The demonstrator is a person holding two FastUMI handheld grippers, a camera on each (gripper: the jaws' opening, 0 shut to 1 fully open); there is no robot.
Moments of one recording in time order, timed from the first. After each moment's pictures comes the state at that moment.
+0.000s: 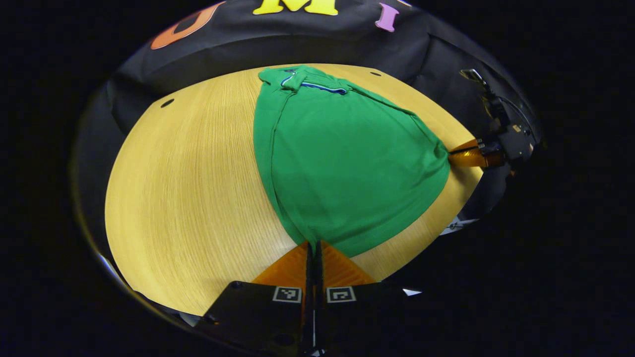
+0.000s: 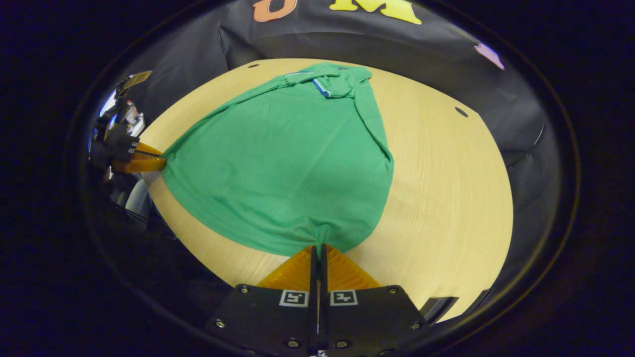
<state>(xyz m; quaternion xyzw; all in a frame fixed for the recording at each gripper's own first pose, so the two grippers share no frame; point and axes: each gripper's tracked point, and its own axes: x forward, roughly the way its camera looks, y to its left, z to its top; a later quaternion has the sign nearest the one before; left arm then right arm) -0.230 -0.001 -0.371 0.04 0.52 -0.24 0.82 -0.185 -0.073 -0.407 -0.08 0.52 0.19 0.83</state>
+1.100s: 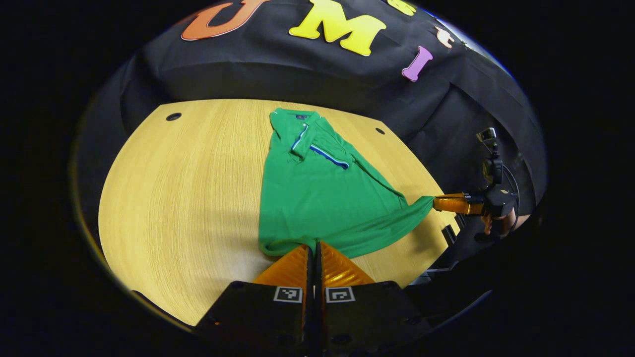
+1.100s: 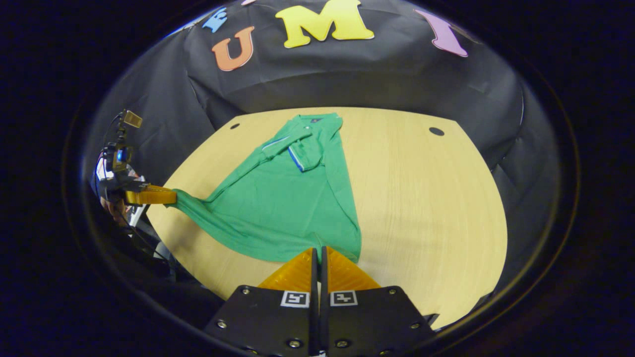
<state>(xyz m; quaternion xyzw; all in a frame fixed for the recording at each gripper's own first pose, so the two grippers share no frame) -0.127 -0.020 -0.271 -0.05 0.44 -0.24 0.86 -0.094 -0.085 -0.310 0.05 0.43 0.17 0.88</state>
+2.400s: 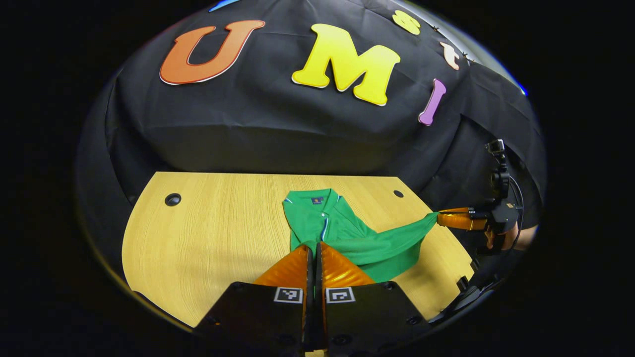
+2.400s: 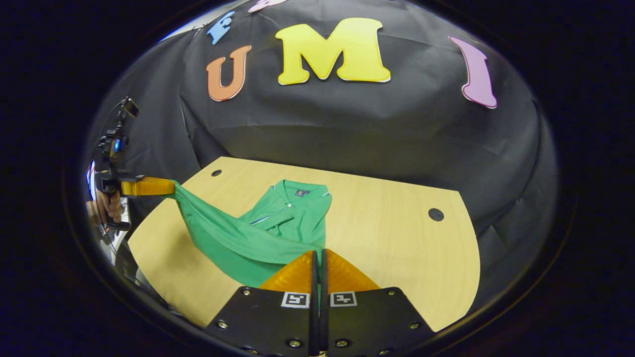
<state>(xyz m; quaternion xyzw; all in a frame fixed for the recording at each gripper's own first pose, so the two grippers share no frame) 0.088 -0.025 -0.195 -0.04 0.33 -0.23 0.92 0.103 -0.073 -0.230 0.01 0.33 0.16 0.93</state>
